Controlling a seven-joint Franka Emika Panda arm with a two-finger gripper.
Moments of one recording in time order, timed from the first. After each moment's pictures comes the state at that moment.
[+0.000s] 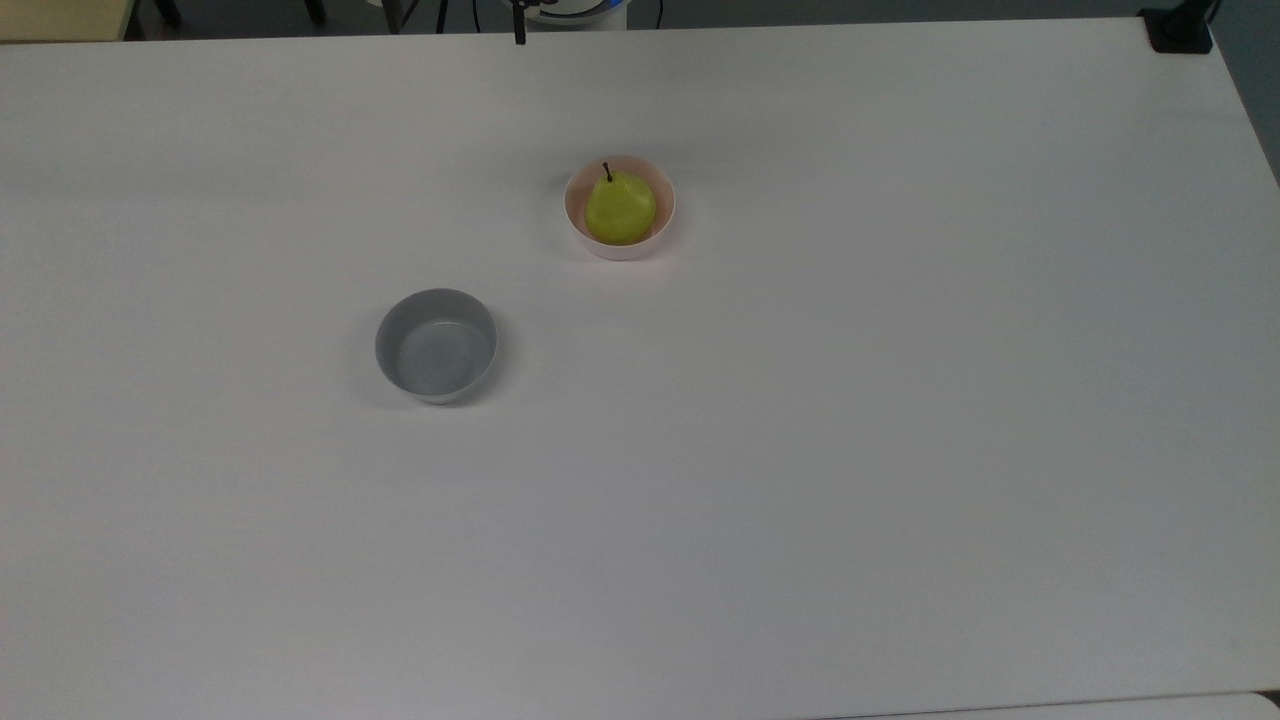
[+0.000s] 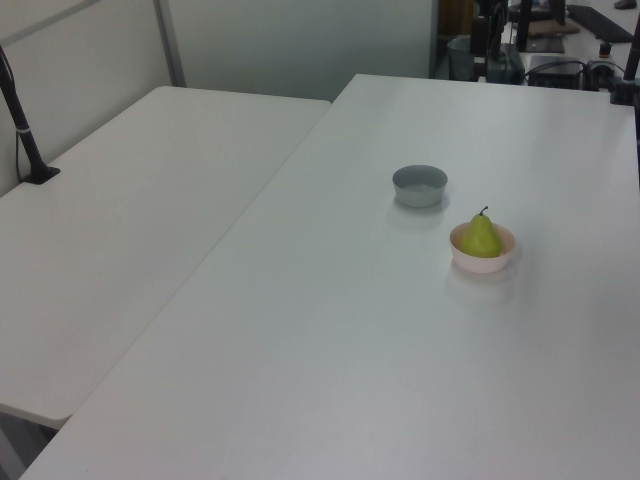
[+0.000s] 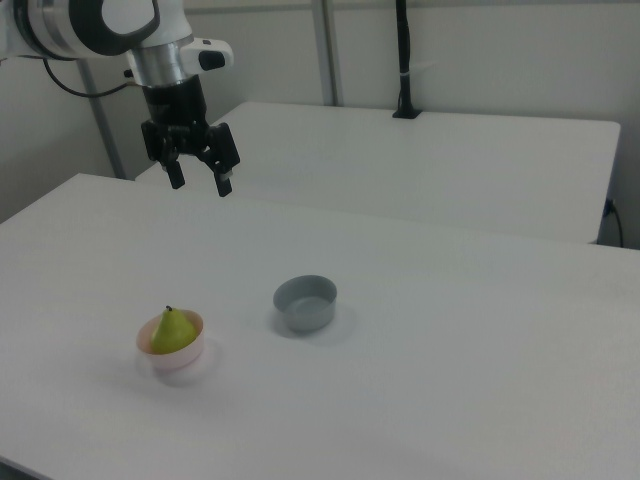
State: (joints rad) arm 0.08 0.00 -0.09 -1.59 -0.06 1.58 0.00
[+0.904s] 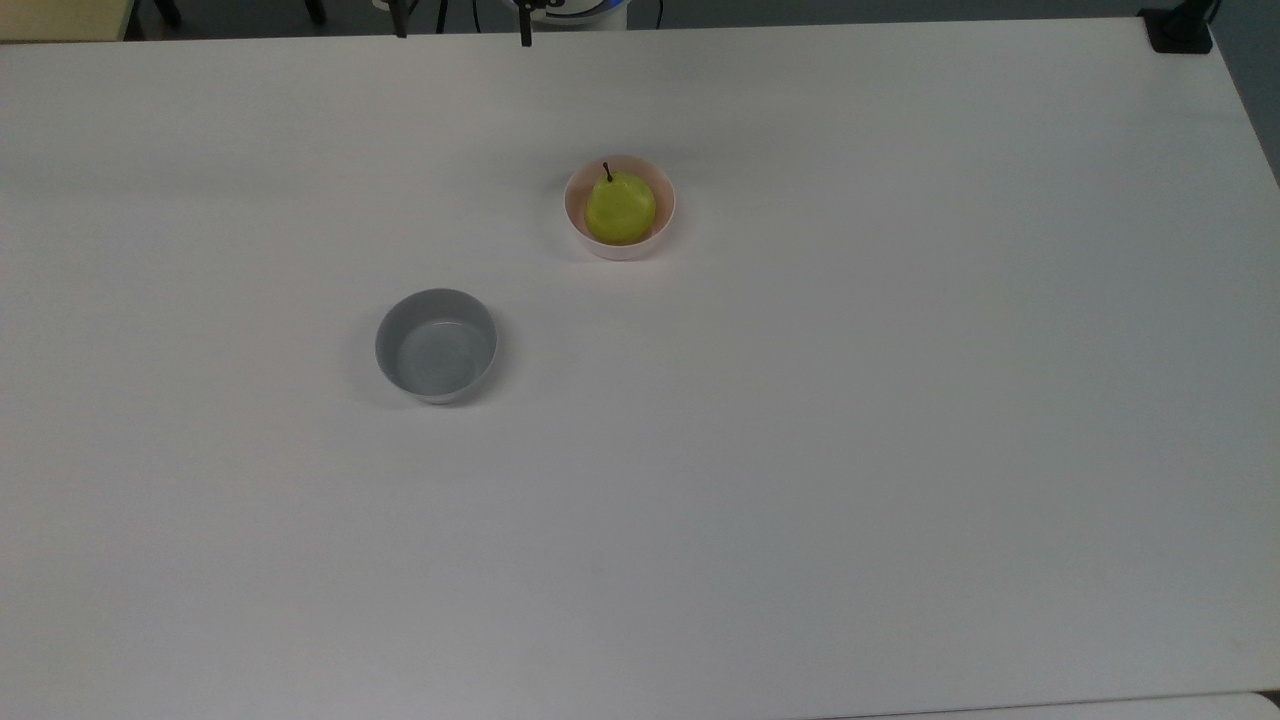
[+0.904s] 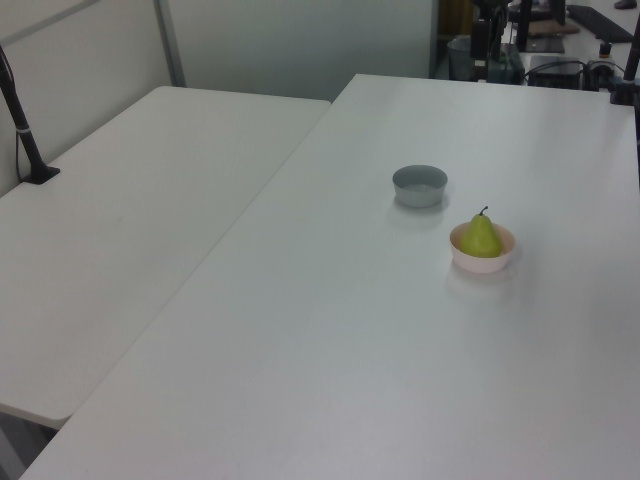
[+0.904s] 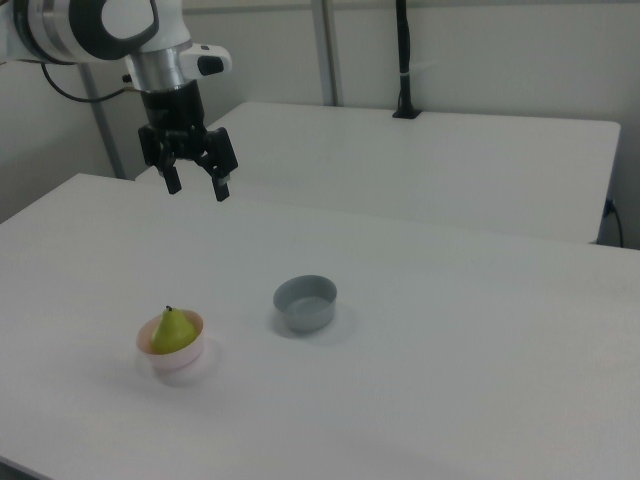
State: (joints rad) arm 0.08 -0.01 -0.09 -1.61 -0.06 1.58 -0.02
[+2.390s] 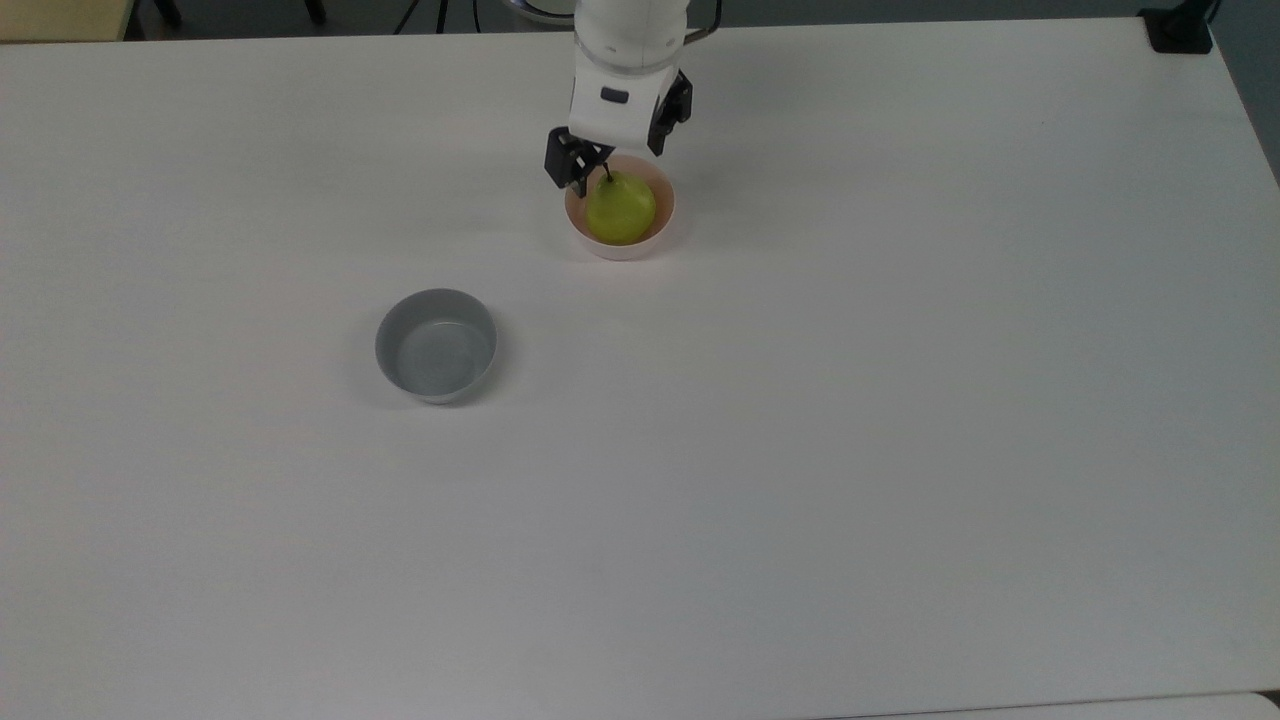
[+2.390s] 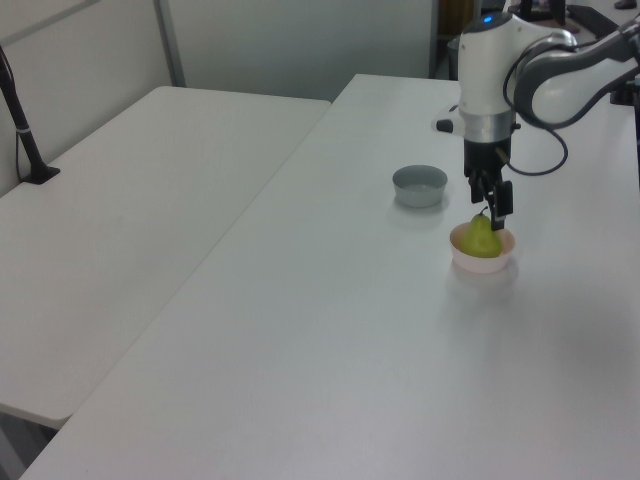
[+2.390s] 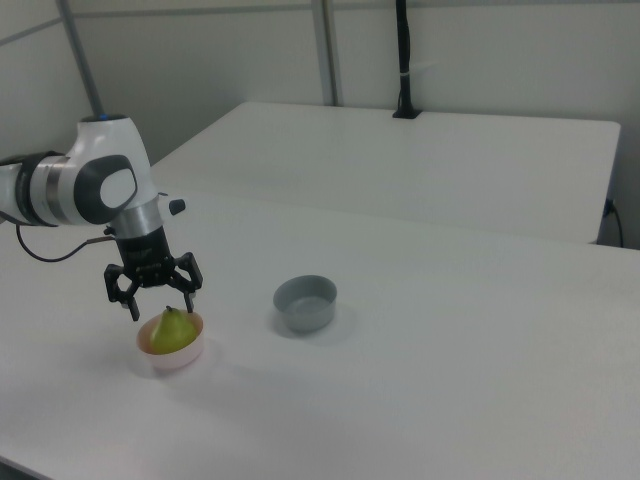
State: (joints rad) arm 0.28 0.01 -0.08 -2.17 -0.06 2.10 -0.39
